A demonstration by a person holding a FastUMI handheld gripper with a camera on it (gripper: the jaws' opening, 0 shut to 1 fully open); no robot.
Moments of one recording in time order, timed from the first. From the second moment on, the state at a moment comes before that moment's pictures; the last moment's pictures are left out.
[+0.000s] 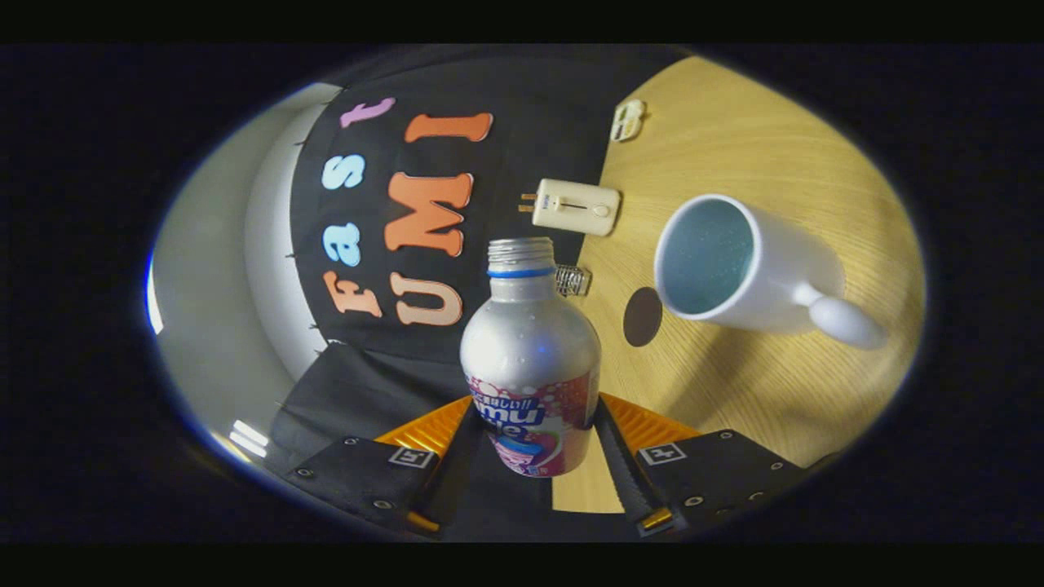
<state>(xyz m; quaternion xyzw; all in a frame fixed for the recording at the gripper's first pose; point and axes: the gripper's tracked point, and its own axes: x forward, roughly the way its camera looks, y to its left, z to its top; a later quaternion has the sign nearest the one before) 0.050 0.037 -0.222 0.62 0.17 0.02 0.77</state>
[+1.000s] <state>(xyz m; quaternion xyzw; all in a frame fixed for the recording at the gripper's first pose) 0.147 0.009 -0.188 0.17 0.12 -0.03 0.98</state>
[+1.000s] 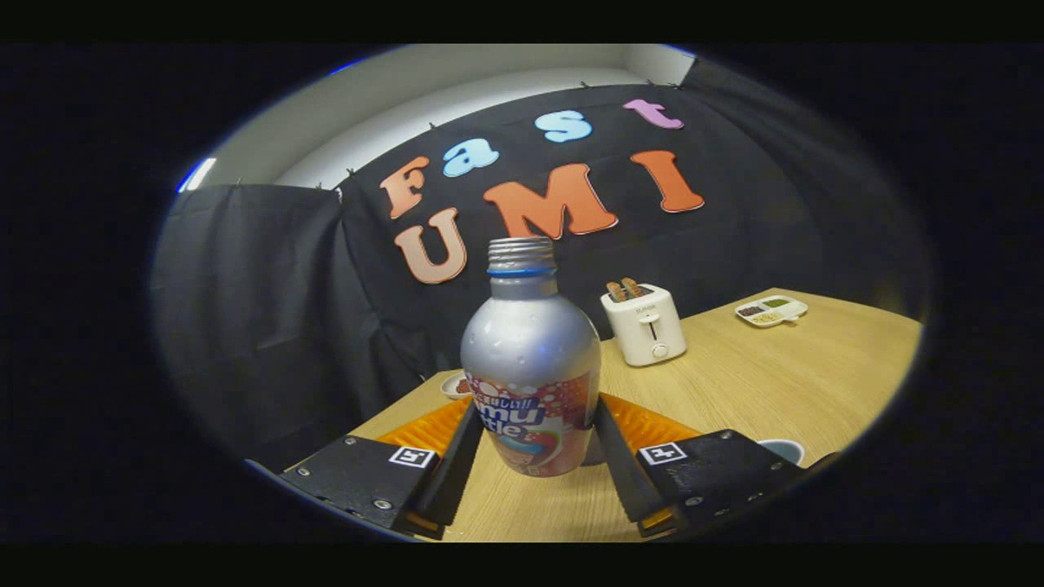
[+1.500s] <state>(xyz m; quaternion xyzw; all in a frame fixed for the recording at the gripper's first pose) 0.190 0.010 -0.238 0.10 0.15 -0.05 0.98</state>
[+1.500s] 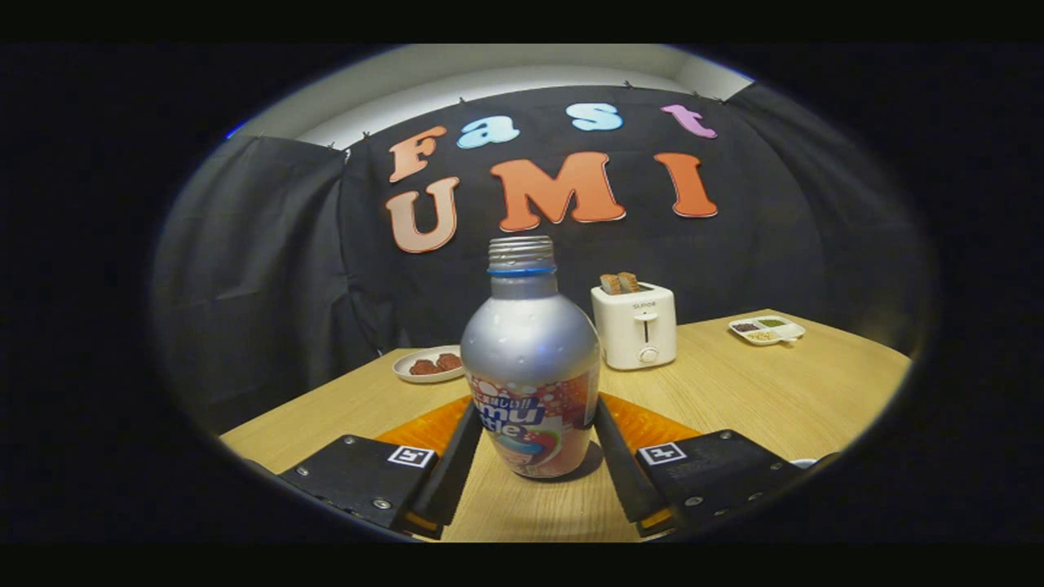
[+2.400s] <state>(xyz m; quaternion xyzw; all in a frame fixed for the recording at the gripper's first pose) 0.204 0.008 -0.297 0.07 0.19 -0.07 0.98</state>
